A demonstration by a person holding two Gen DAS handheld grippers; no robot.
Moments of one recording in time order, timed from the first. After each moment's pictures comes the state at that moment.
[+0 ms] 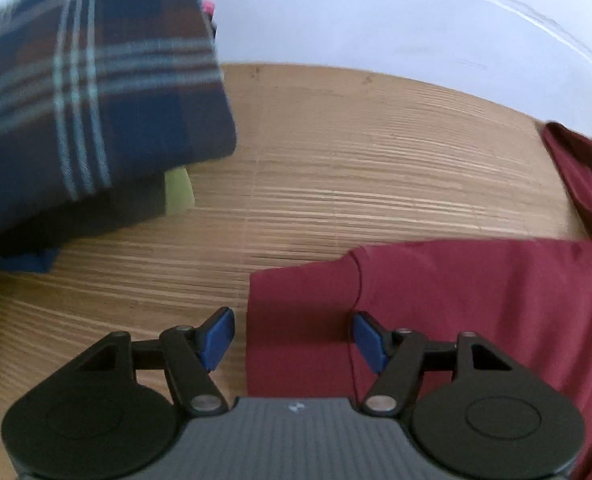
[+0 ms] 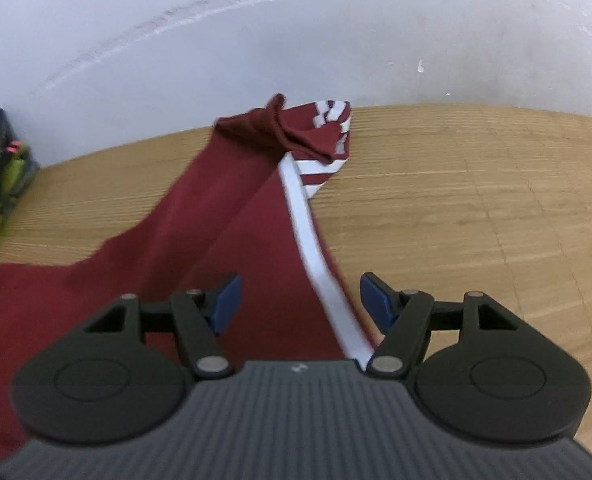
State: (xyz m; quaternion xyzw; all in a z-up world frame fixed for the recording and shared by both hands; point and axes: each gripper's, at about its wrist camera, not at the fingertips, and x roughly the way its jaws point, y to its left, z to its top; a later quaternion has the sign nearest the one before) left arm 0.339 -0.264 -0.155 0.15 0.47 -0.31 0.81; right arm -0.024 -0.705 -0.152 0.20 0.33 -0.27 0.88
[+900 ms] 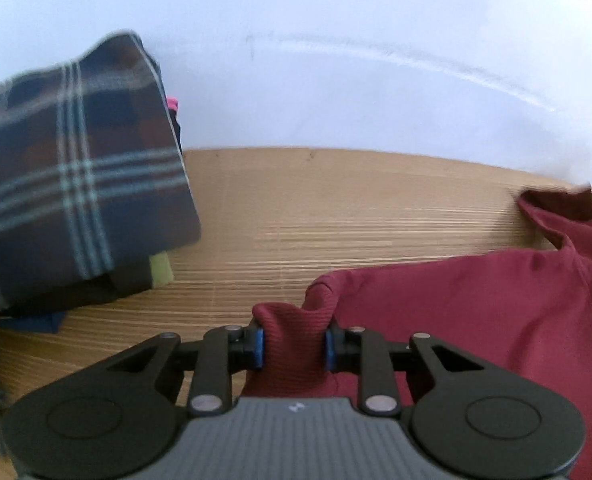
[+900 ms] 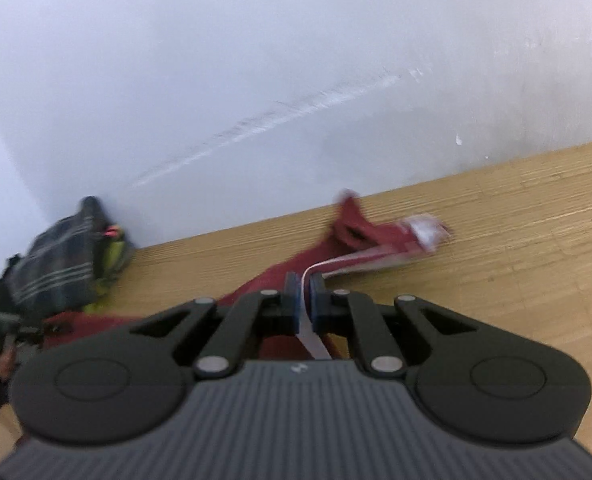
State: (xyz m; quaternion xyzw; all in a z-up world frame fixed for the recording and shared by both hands) left arm 0.286 -0.246 -0.076 0.15 0.38 -0.37 0.84; right arm -0.120 -0.683 -0.066 0.26 0.19 -0.16 0.93
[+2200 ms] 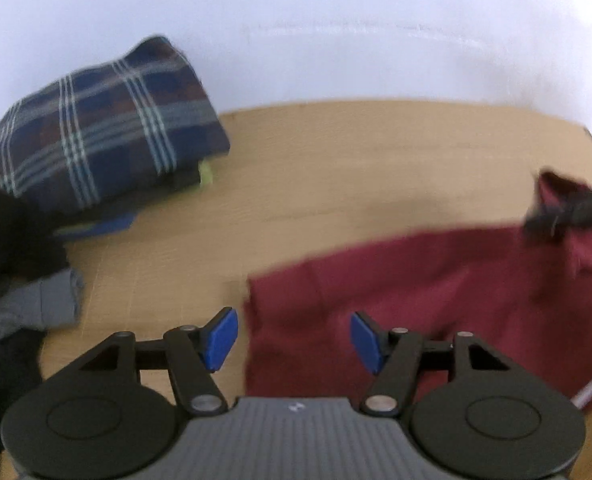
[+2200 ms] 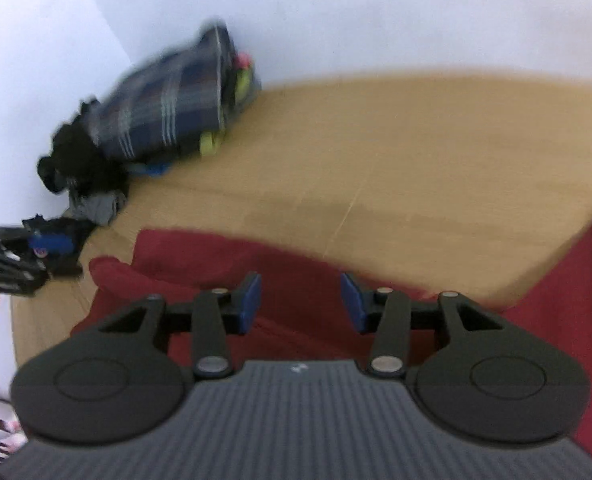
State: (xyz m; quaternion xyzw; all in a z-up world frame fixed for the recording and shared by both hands) left arm 0.165 -0.154 -0.052 0.21 0.38 -0.34 0.84; right arm 0.017 -0.459 -0.094 0.22 0.38 -0.03 0.90
